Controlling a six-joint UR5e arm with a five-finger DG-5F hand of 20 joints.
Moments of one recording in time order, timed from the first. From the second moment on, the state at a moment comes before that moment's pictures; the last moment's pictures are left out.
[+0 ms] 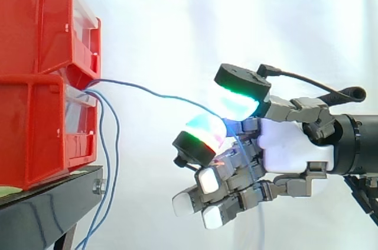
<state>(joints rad) 0.00 -2.35 -1.15 -2.76 -1.62 -0.07</state>
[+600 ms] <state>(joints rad) 0.00 -2.35 -1.15 -2.76 -1.62 -0.07</state>
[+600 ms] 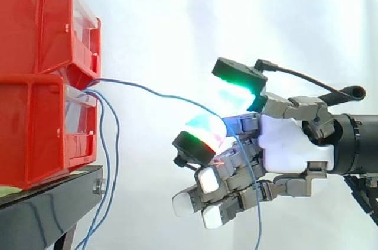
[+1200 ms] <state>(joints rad) 0.00 -2.35 -1.15 -2.76 -1.62 -0.07</state>
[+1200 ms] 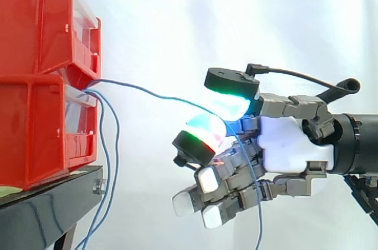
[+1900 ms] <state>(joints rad) 0.00 -2.35 -1.15 -2.76 -1.62 -0.07</state>
